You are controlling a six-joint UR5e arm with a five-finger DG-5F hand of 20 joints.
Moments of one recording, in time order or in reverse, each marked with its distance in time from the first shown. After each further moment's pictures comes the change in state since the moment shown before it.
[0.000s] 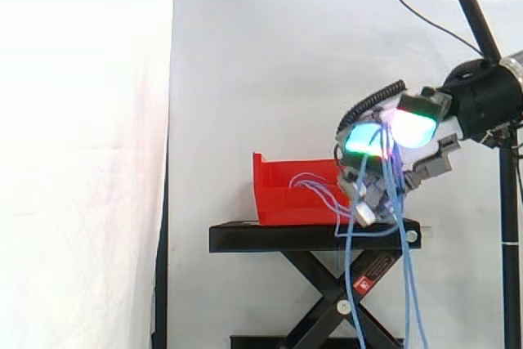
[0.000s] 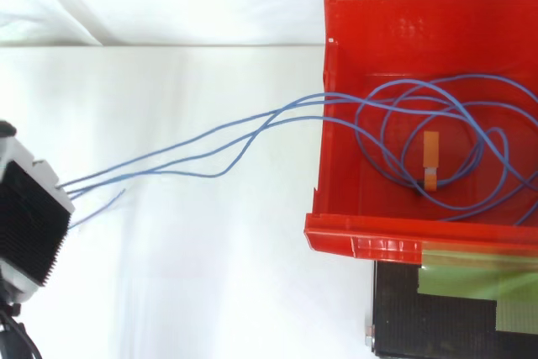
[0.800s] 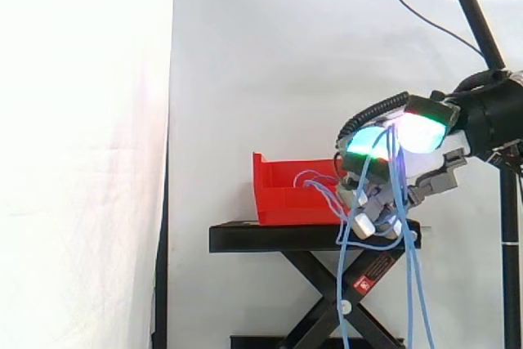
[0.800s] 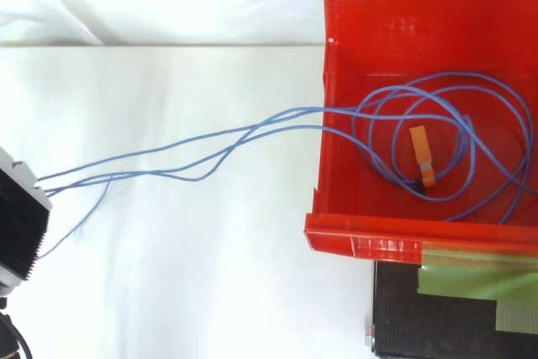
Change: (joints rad) arm 0.039 -0.001 -0.065 0.116 0.003 0.058
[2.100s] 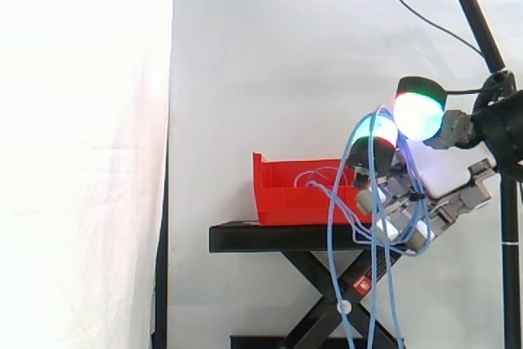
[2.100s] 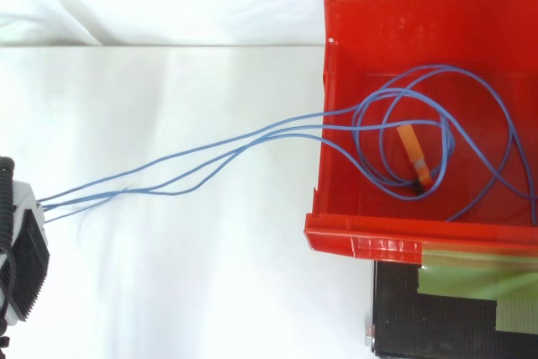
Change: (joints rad) arm 0.023 0.000 -0.017 -0.113 0.027 0.430
